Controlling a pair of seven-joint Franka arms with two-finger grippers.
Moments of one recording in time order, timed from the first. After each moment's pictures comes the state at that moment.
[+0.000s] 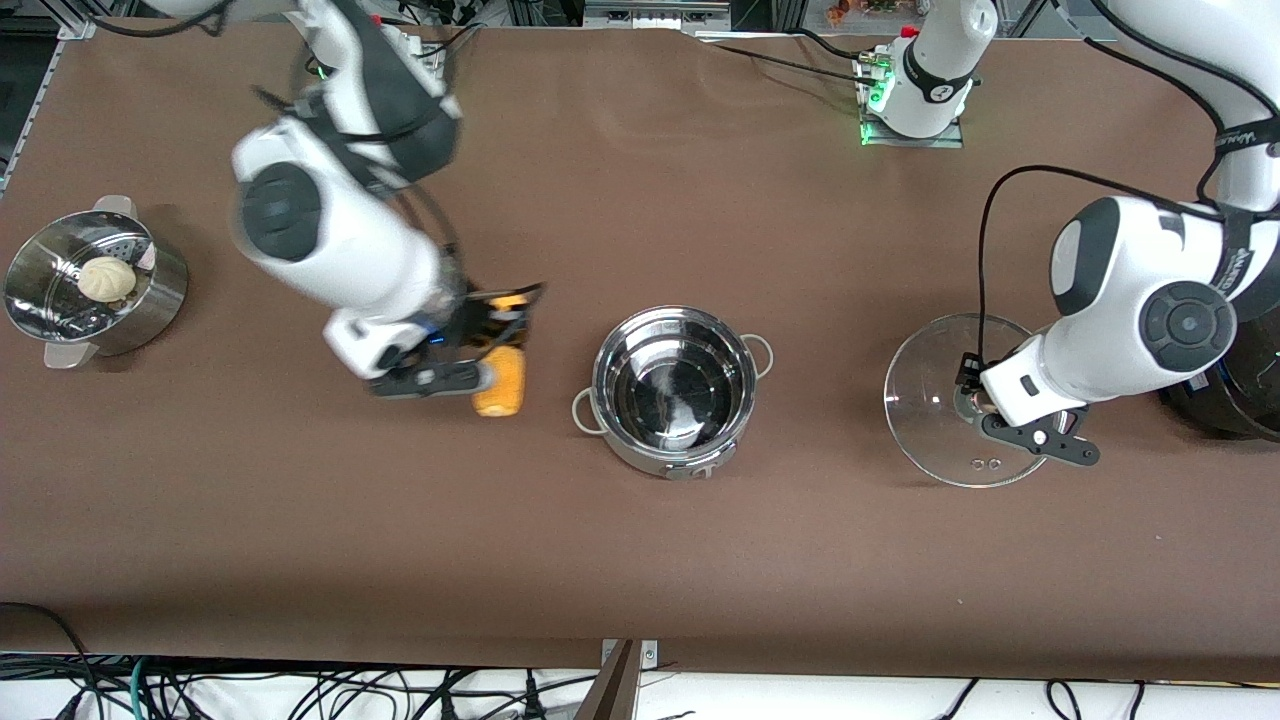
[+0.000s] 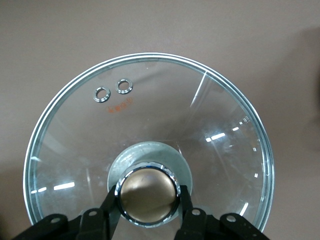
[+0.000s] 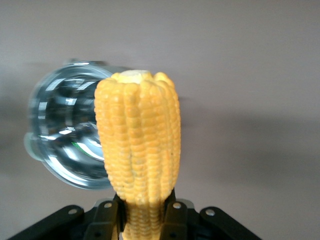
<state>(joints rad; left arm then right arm) -0.04 0.43 -0.08 -1.60 0.08 1.90 0.16 0.21 0.57 0.47 -1.27 -0.02 1.90 0.59</state>
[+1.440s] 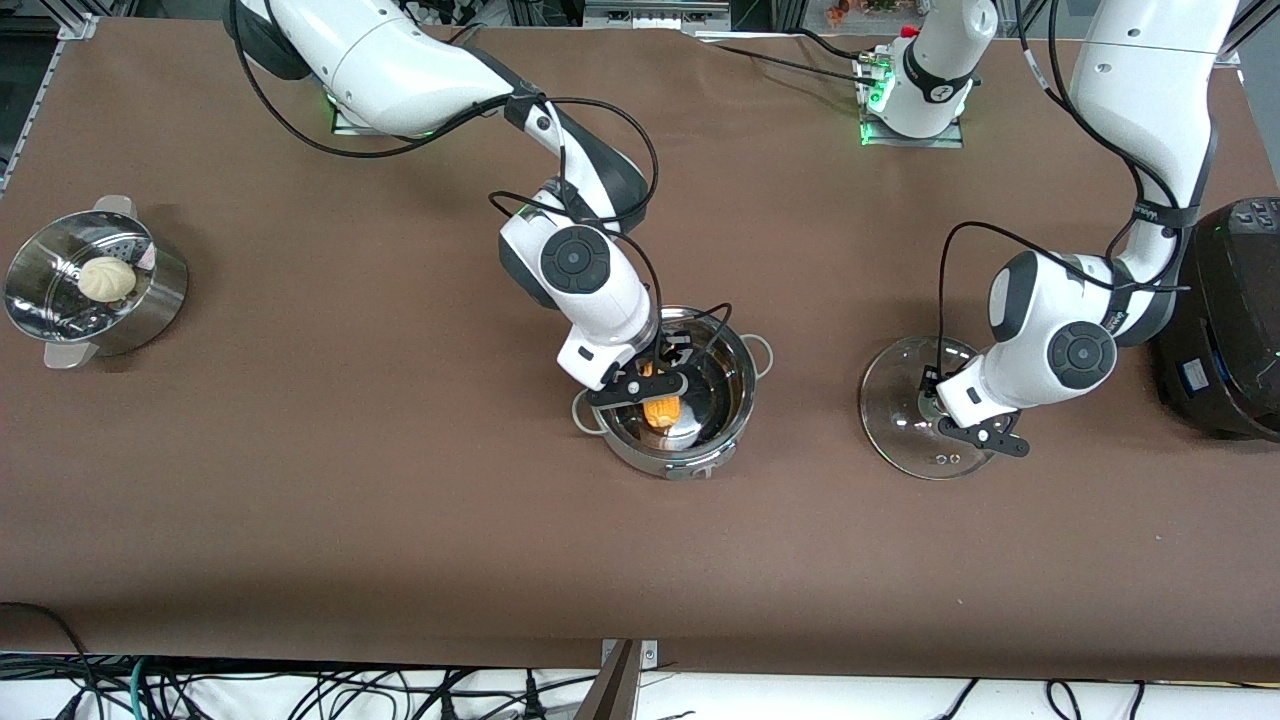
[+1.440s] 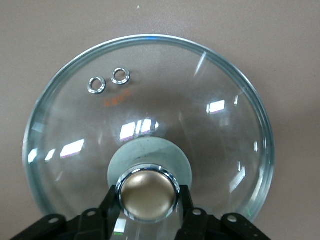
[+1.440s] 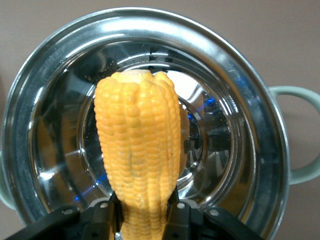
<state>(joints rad) 0.01 0.53 -0.09 -1.86 0.08 2.23 0.16 0.47 0.89 0.37 -1.15 -0.15 2.17 0.64</state>
